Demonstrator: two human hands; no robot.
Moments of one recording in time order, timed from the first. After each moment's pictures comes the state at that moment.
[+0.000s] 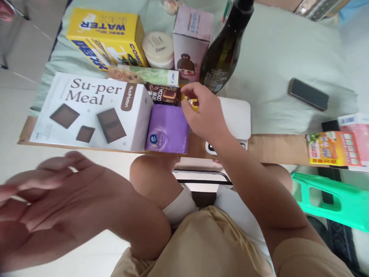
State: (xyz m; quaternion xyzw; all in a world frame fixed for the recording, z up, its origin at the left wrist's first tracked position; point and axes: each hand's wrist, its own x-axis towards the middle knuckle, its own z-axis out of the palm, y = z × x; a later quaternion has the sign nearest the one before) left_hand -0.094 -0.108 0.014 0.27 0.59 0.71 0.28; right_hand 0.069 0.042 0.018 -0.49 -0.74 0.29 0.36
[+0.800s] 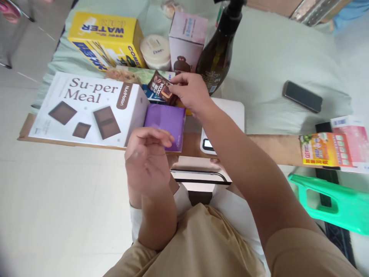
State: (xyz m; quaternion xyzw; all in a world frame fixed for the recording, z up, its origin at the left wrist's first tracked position) left_hand -0.024 -0.088 0.029 0.33 0.41 0.76 0.37; right_hand 0.041 0.110 0.000 -0.50 -0.61 0.50 0.36
